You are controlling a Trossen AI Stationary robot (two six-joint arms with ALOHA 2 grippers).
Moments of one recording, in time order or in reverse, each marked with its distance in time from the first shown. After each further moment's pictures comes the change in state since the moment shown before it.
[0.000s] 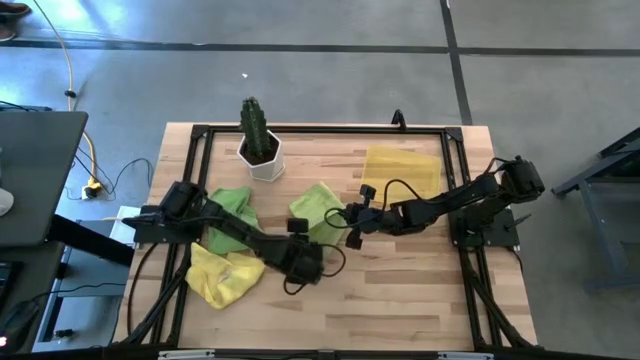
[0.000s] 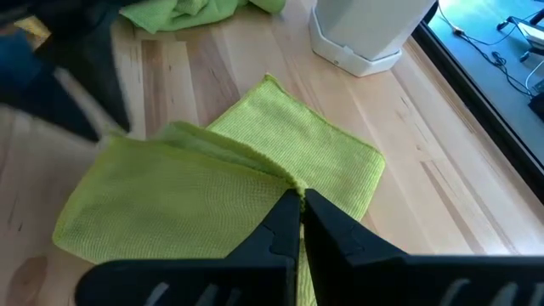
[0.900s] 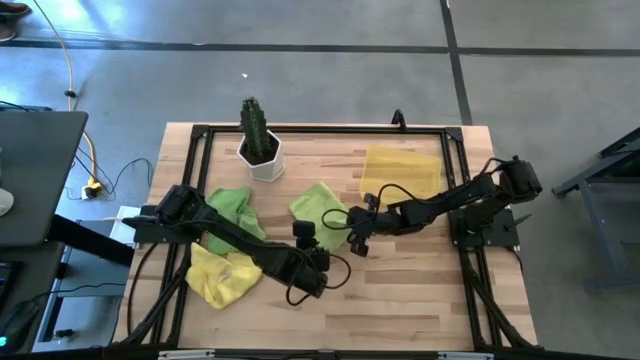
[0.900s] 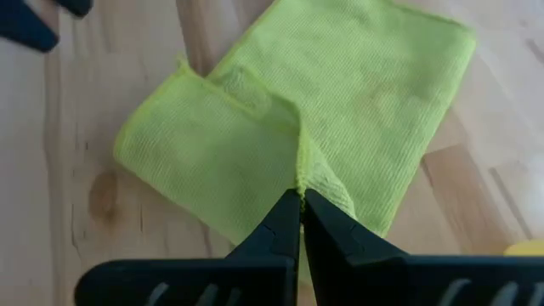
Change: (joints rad) left arm -0.064 0.001 0.142 -0.010 -0.149 0.005; right arm -0.013 0.025 0.001 -0.186 -0.203 0.242
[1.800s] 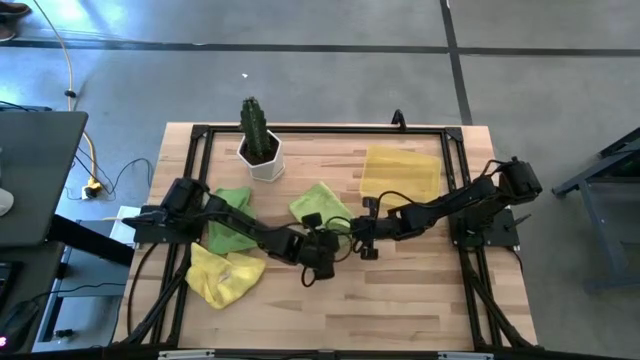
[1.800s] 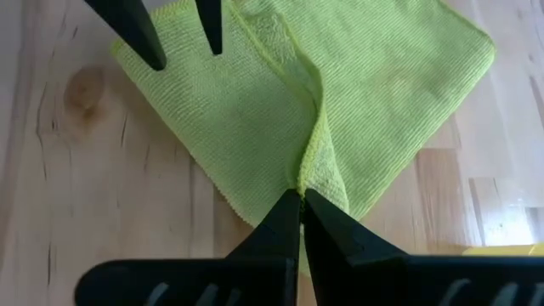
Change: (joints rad) left arm 0.123 0.000 -0.216 0.550 0.128 -0.038; right arm 0.044 0.002 0.000 -0.092 0.039 -0.250
